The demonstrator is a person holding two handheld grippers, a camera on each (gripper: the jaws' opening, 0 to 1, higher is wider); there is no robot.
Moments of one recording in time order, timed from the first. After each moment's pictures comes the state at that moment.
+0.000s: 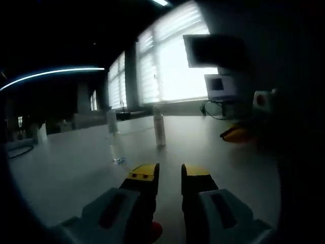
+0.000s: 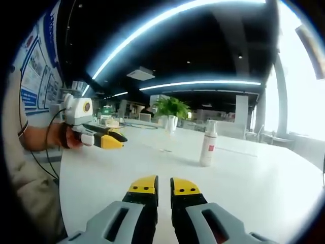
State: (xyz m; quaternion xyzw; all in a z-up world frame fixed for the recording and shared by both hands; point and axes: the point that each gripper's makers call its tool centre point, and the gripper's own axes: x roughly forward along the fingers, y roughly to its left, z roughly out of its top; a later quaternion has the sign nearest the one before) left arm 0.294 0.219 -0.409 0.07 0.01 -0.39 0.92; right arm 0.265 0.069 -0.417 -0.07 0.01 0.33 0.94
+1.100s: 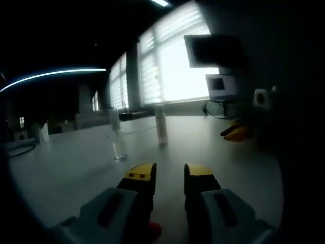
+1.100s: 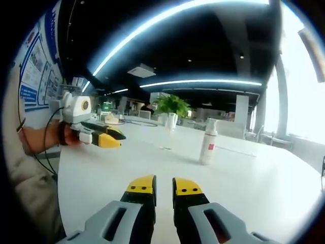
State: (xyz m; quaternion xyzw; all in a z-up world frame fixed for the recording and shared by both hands) left arm 0.292 0.224 -0.414 0.07 0.00 -0.38 0.92; right arm 0.265 0.069 -0.420 -0.09 0.02 0.33 0.94
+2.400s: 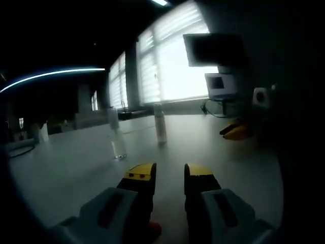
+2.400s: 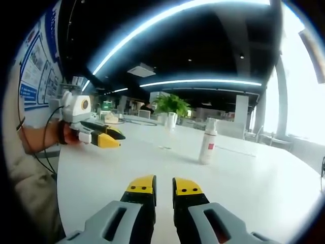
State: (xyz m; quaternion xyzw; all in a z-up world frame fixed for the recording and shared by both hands) left arm 0.291 0.223 -0.416 0.07 0.01 -0.38 0.92; right arm 0.266 0.068 -0.421 -0.09 0.02 0.32 0.94
